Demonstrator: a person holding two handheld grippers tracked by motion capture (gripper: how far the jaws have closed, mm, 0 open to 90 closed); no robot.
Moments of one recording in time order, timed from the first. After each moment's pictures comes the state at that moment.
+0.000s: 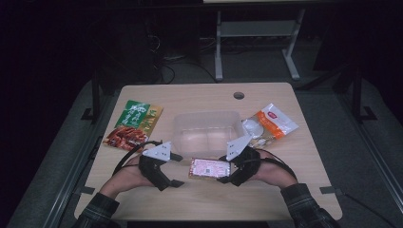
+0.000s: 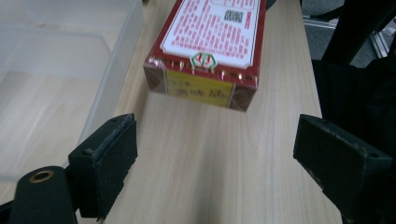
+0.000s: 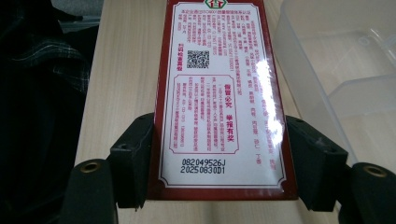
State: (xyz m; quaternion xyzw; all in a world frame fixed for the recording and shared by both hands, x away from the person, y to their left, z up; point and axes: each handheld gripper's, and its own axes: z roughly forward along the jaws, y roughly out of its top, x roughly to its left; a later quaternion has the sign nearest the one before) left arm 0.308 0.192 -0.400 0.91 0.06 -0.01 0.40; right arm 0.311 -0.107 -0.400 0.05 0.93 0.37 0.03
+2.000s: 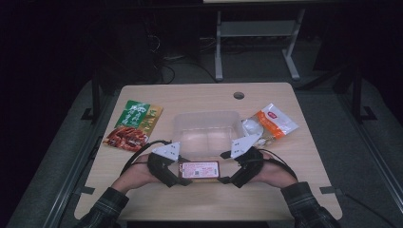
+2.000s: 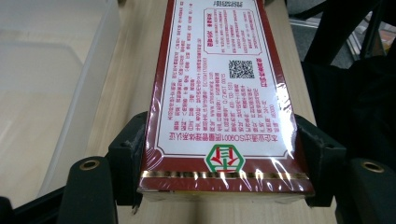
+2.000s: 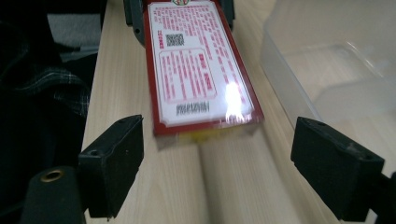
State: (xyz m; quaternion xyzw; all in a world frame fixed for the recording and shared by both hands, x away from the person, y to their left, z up) left arm 0.318 0.174 -0.412 0.92 0.05 -0.04 0.40; right arm 0.306 -0.121 -0.401 0.09 0.90 0.42 0.02
